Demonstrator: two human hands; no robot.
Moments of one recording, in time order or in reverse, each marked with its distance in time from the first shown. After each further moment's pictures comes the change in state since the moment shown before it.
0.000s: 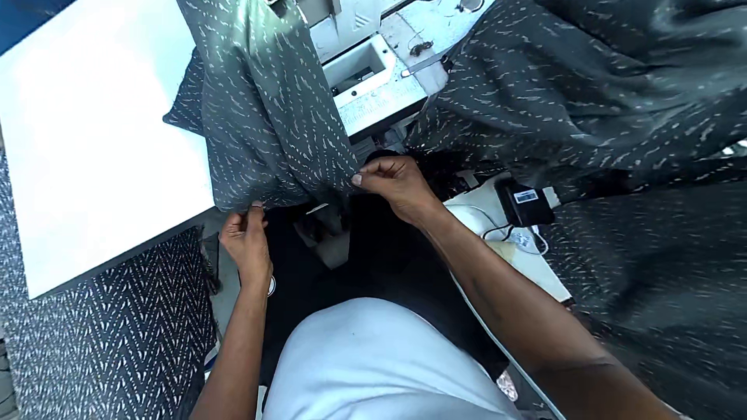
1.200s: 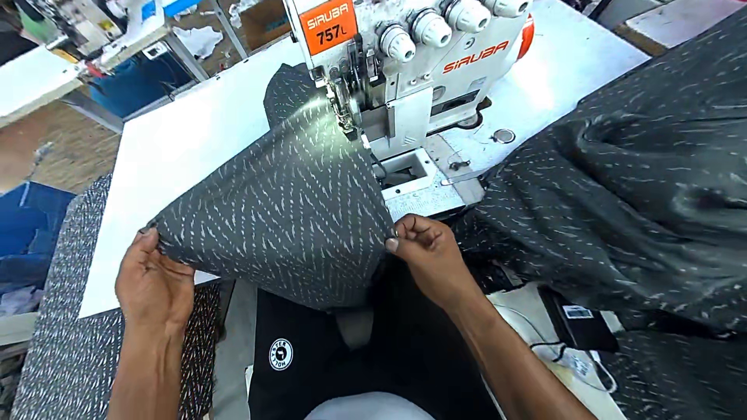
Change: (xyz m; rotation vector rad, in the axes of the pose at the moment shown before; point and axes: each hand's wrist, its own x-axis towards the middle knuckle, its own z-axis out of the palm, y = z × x) left_hand 0.095 0.126 -0.093 -0.456 0.025 0.004; right_hand 0.023 -0.055 0.031 0.053 -0.034 -0.148
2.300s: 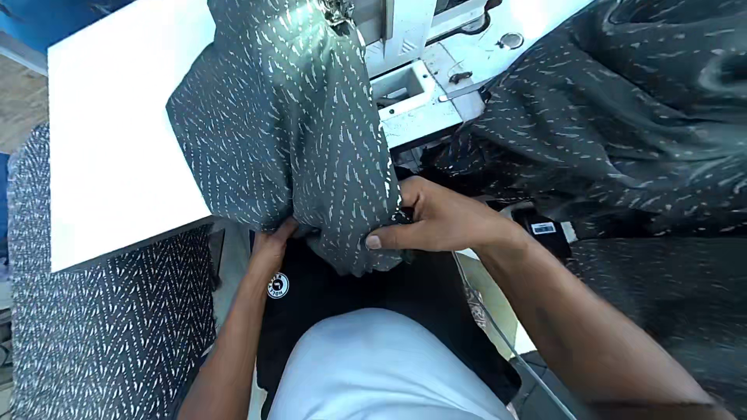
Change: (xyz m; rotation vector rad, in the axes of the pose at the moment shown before) left_hand -0.094 -0.146 0.004 0.244 -0.394 -0.269; right_hand -0.018 -0.044 -0.003 -0.230 -0.763 0.025
